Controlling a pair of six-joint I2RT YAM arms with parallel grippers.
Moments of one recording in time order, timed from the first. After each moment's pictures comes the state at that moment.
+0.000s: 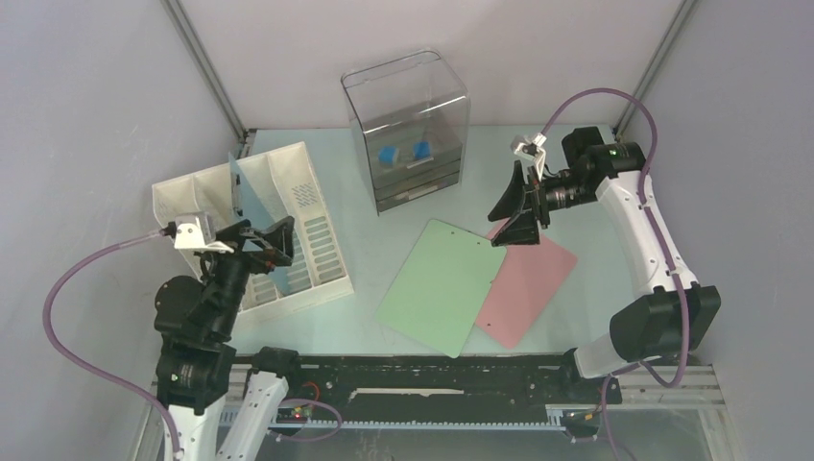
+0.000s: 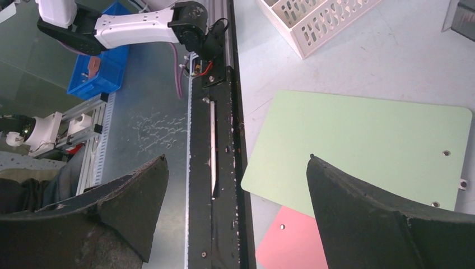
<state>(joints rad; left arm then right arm) -0.13 0.36 0.92 -0.49 -0.03 -0.29 0.12 1.50 1.59 -1.45 -1.30 -0.85</state>
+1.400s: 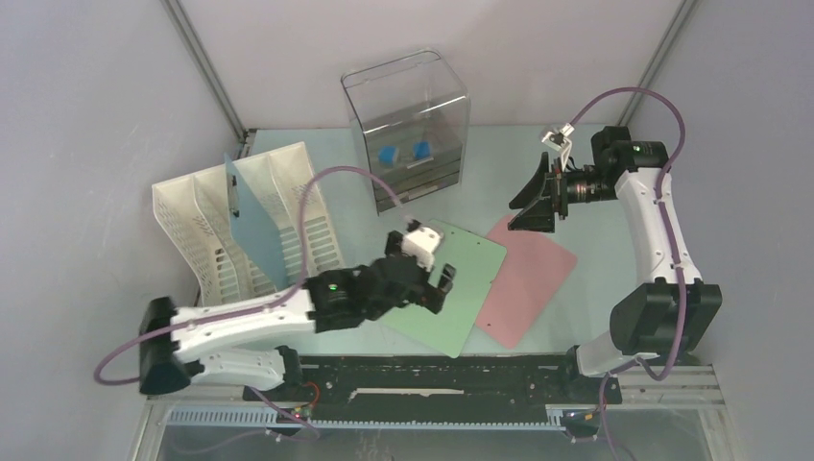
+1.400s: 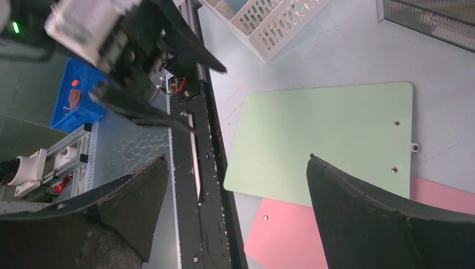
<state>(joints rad) -1.20 1.08 0.93 -0.33 -0.40 -0.34 -0.04 1.52 1.59 -1.46 -1.31 -0.86</state>
